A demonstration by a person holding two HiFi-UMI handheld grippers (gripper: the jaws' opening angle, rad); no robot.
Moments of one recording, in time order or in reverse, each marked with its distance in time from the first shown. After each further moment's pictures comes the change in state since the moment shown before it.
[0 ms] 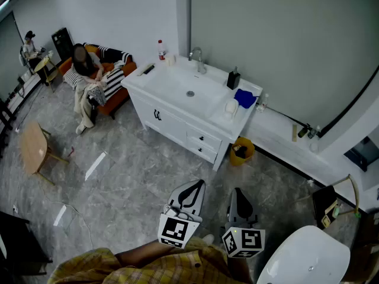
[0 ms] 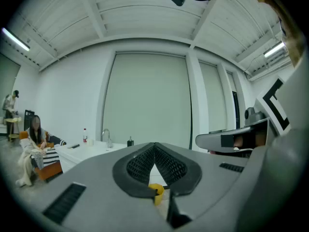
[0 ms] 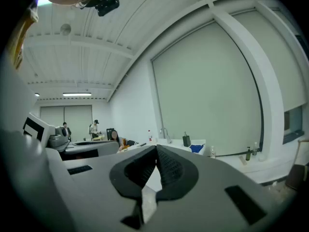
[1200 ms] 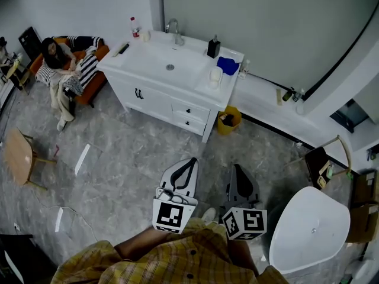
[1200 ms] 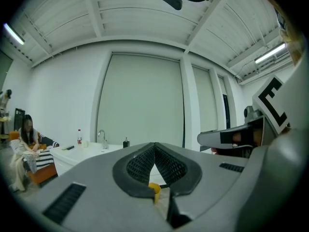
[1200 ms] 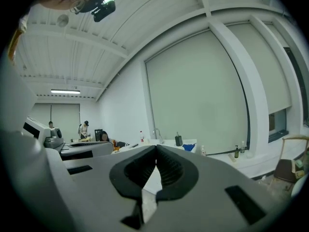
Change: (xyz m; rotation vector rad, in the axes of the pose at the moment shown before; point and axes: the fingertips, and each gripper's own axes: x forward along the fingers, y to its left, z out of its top) left arm -0.025 0.044 -0.005 0.068 -0.018 -0.068; right arm 0.010 0.038 -0.012 0.018 -0.048 -0.104
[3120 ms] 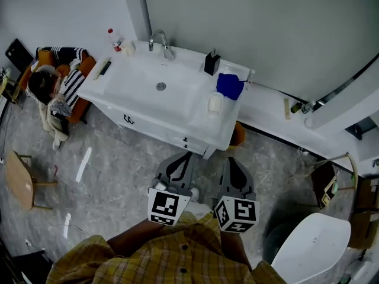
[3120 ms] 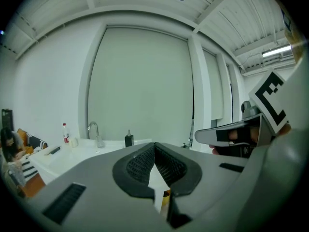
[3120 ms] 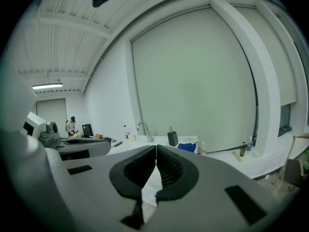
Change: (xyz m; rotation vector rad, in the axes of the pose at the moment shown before) left arm 0.288 0.158 -0.025 0.019 0.208 -0.064; right arm 0.316 -0.090 0.027 0.036 0.124 -0.084
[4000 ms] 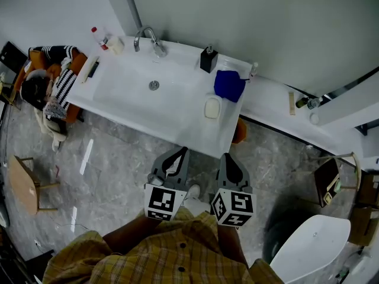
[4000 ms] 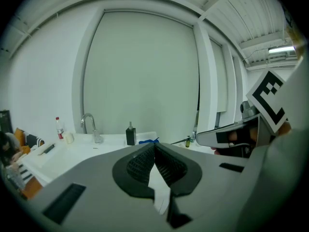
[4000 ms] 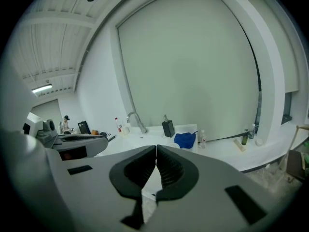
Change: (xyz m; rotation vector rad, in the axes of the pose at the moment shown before) left arm 0.113 0.052 -0.012 -0.004 0.112 -0.008; right arm 0.119 -0.045 -0.012 0.077 0.147 -0.026
